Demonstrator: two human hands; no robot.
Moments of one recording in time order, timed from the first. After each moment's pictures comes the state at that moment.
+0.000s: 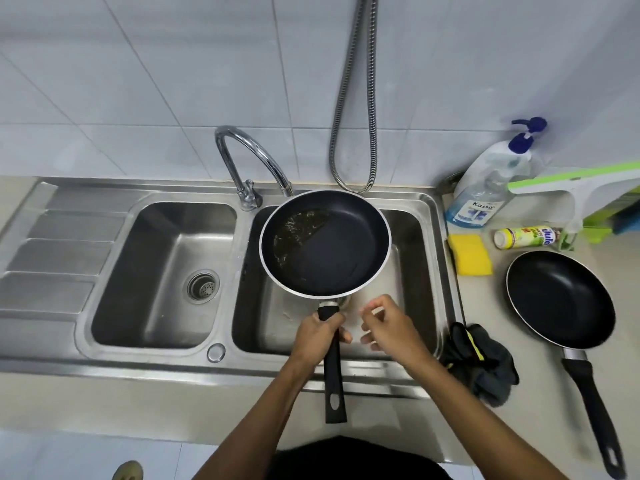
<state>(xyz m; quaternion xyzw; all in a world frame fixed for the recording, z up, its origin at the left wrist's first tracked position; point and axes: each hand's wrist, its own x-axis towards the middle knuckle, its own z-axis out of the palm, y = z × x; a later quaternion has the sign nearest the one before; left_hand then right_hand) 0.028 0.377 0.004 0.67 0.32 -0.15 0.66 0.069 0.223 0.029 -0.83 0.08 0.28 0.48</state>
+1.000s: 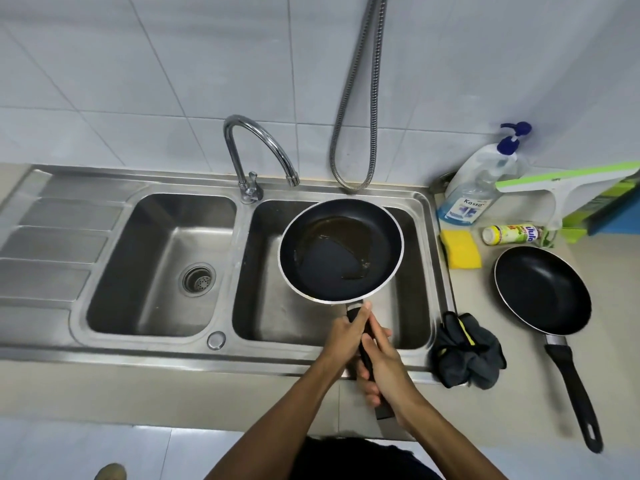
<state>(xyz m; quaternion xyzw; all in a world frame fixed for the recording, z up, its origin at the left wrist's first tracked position) 0.007 0.334 0.001 0.62 0.25 -0.25 0.71 -0.024 0.221 0.023 -0.78 0.07 0.27 0.56</state>
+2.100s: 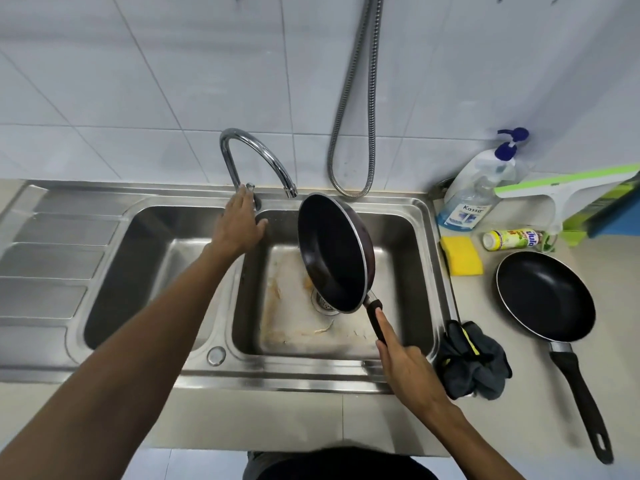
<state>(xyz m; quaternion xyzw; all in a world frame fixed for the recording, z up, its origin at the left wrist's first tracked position) 0.167 0.563 0.058 0.98 0.12 -0.03 0.17 0.001 0.194 0.017 -0.95 -0.09 0.20 0.22</state>
